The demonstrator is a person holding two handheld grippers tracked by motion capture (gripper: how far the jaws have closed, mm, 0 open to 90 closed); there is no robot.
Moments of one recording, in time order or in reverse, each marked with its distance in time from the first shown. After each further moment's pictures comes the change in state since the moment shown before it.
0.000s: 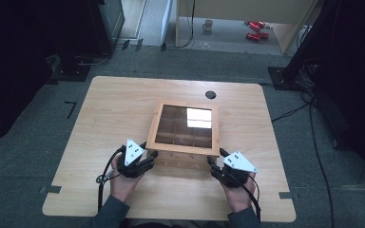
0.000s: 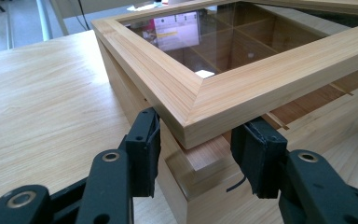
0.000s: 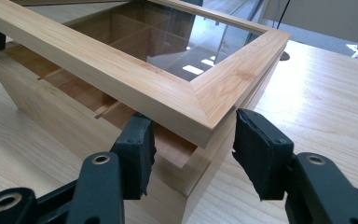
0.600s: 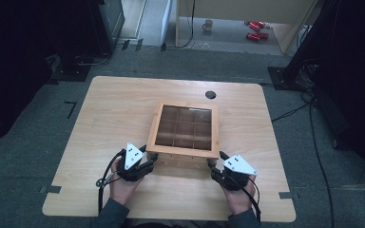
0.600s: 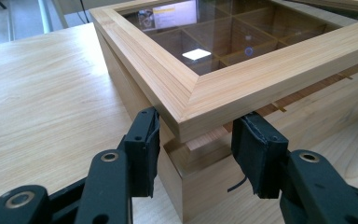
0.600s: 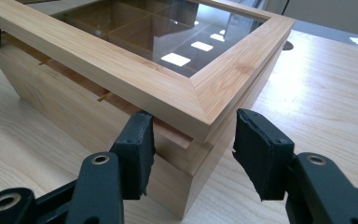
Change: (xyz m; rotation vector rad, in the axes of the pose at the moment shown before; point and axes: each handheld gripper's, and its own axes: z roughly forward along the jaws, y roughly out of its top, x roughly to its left) left arm -0.004 -0.009 -0.003 0.014 0.007 0.004; right arm 0.002 -0.009 -0.002 0.019 0.004 0.009
